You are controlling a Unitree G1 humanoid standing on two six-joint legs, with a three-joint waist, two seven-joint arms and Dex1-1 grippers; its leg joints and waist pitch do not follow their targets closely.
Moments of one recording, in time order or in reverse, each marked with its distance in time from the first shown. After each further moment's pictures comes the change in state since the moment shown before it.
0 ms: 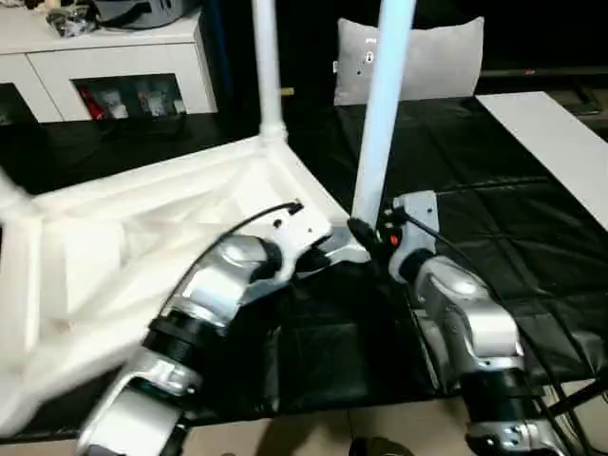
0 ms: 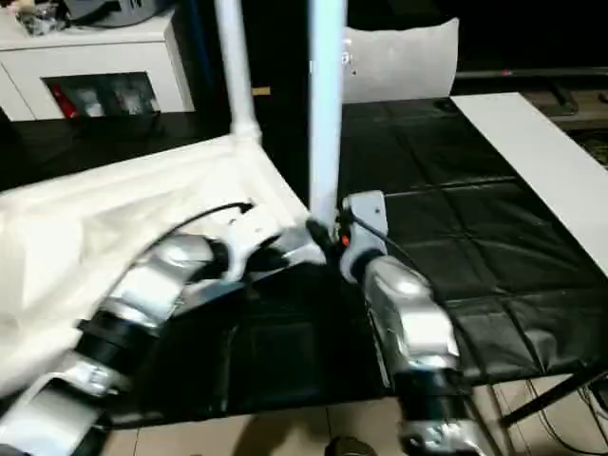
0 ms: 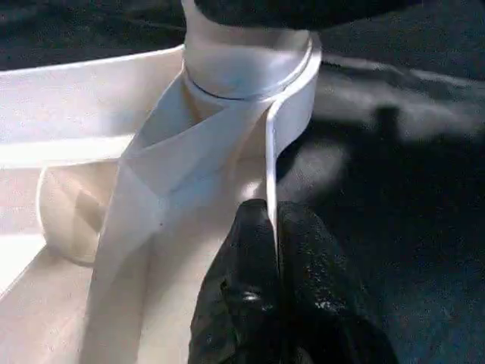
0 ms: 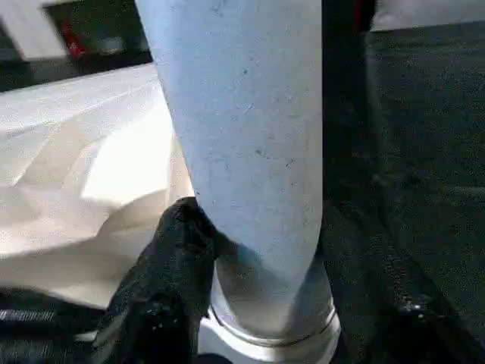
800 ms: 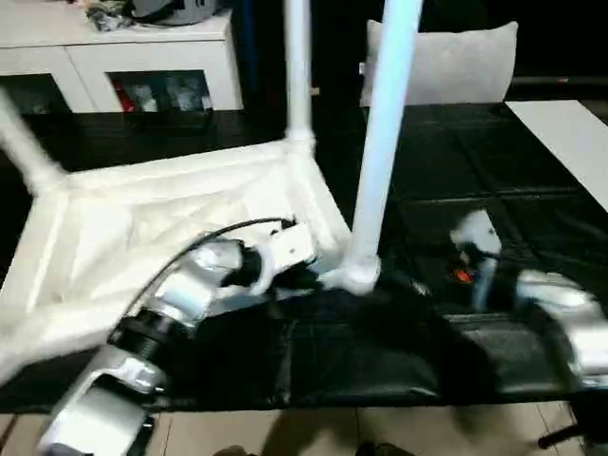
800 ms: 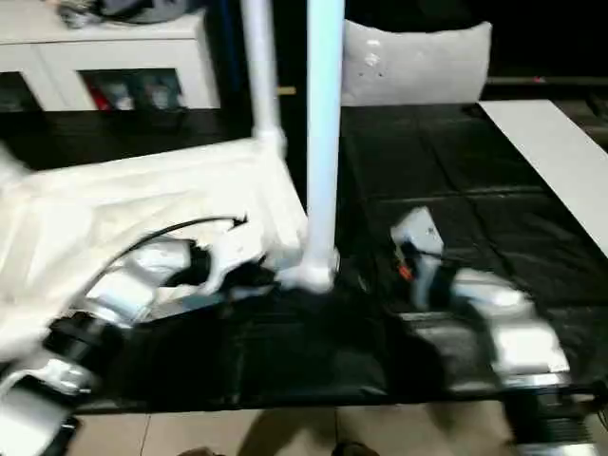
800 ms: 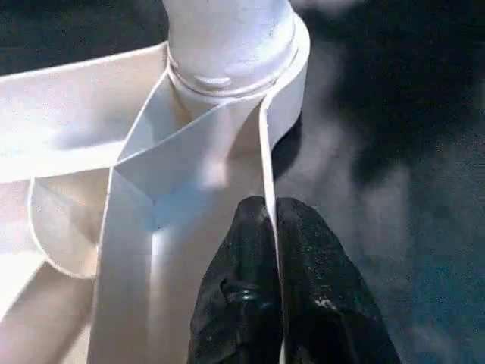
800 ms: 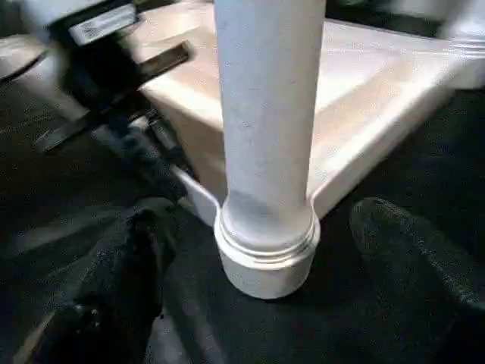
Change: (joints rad) left arm 0.006 0.232 -0.093 0.082 -0.062 -0.348 -0.396; right arm 0.112 -0.514 0.055 -0.051 0.175 -0.101 0.815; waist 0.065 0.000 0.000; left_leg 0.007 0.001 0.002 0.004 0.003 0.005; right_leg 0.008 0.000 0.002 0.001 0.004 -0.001
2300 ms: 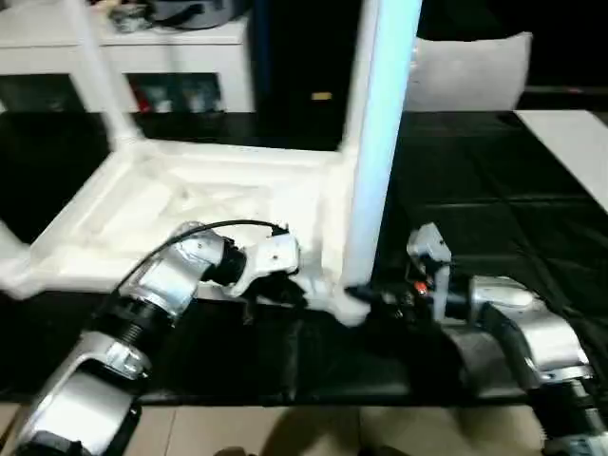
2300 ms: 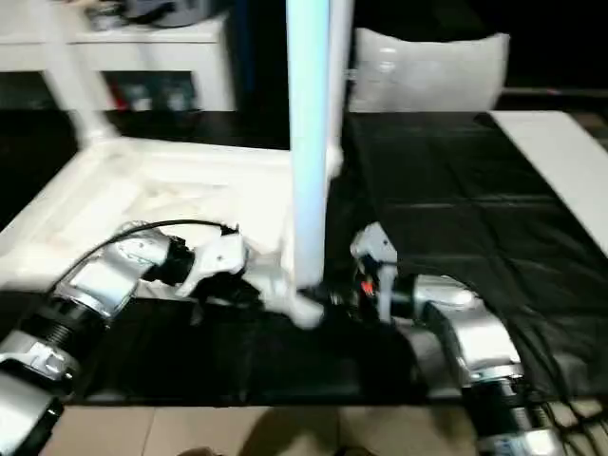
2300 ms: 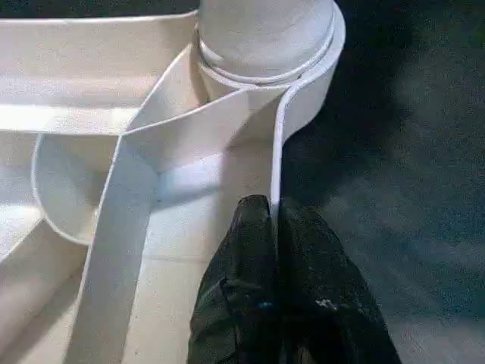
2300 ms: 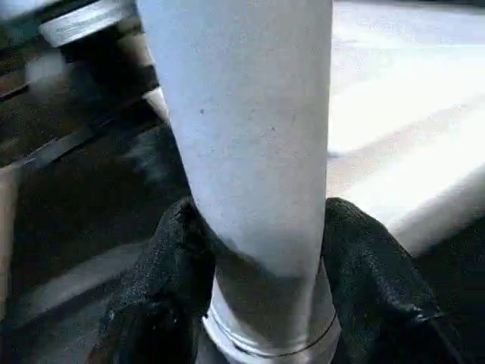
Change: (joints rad) left arm -0.031 -0.013 0.023 0.031 0.006 0.065 -0.007; right arm -0.040 0.243 0.051 0.047 -0.050 0.086 -0.238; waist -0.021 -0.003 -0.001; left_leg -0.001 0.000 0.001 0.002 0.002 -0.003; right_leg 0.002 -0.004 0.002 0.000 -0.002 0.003
